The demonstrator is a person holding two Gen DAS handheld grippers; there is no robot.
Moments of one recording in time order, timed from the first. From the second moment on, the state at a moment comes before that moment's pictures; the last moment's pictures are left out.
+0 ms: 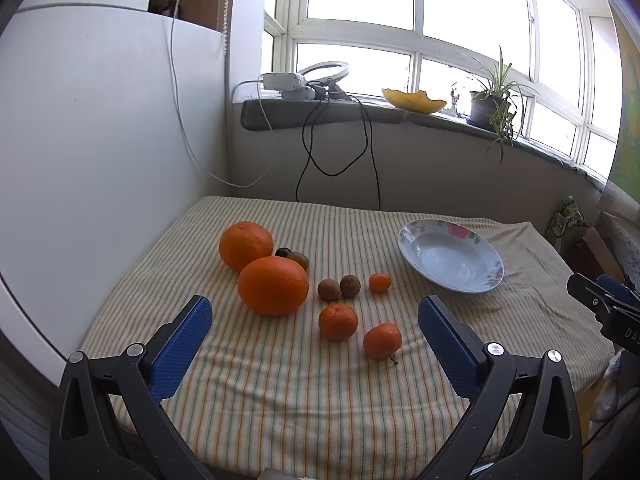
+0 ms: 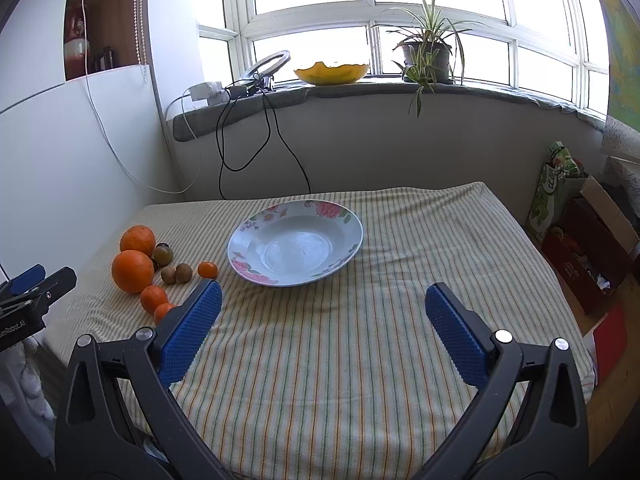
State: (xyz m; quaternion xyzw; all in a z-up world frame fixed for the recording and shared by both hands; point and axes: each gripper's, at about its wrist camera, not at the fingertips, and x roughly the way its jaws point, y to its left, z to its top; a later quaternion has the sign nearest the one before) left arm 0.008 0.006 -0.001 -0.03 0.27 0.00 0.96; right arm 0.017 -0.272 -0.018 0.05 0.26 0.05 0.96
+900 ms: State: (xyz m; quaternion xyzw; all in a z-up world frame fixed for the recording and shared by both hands) left arm 0.052 0.072 -0.048 -0.14 0.34 -0.01 0.93; right arm 0.100 -0.197 -0.012 0.03 0.31 0.19 0.93
